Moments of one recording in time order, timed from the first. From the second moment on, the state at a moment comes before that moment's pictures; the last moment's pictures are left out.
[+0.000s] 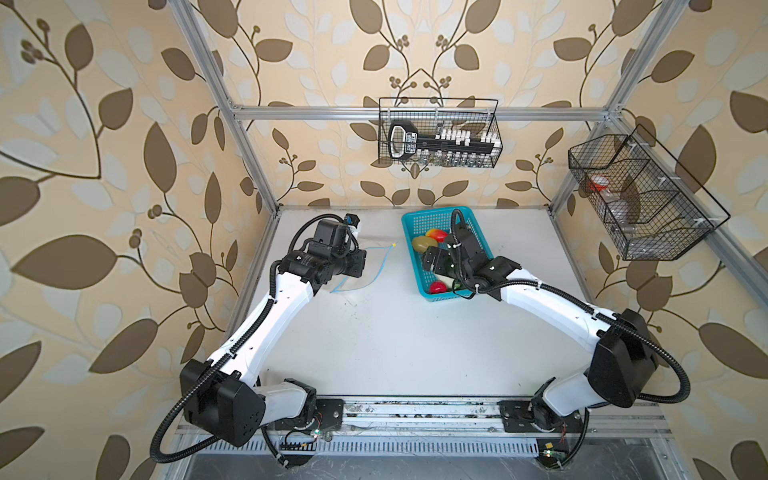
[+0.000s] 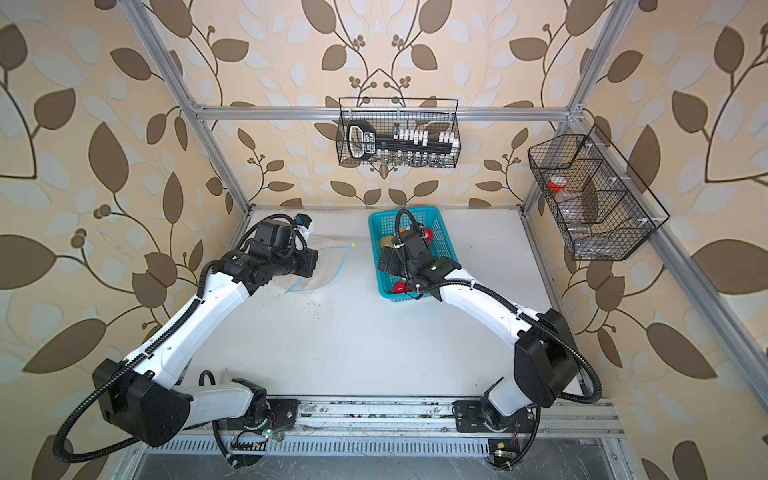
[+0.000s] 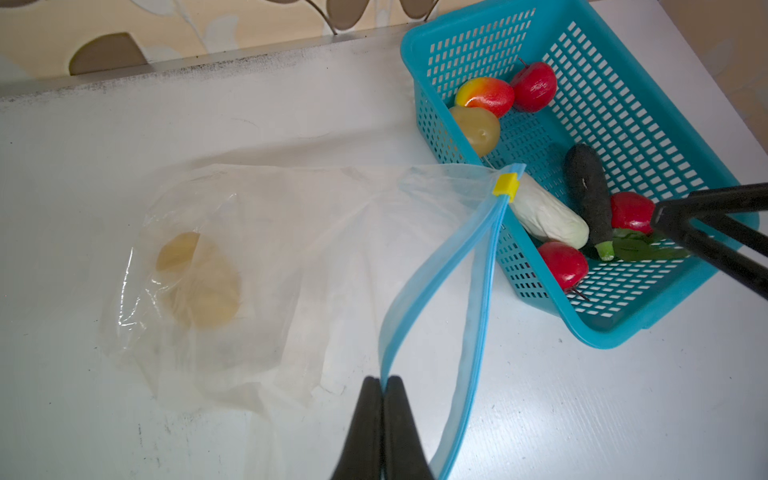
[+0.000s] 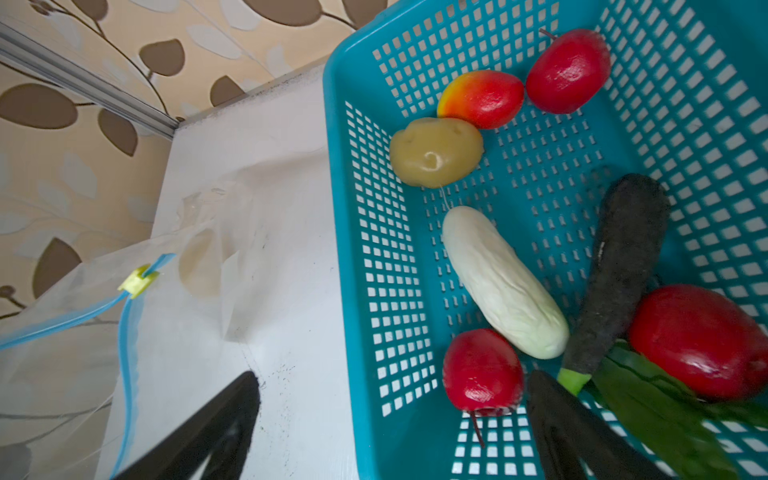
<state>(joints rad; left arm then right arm) -0.32 1.26 1.18 -0.70 0.08 -0.10 0.62 1.53 1.21 -0.43 0.21 0.74</state>
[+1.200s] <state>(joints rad) -0.11 1.25 1.09 -0.63 0.17 -0.16 0.47 1.99 1.71 -0.82 0.14 0.27</state>
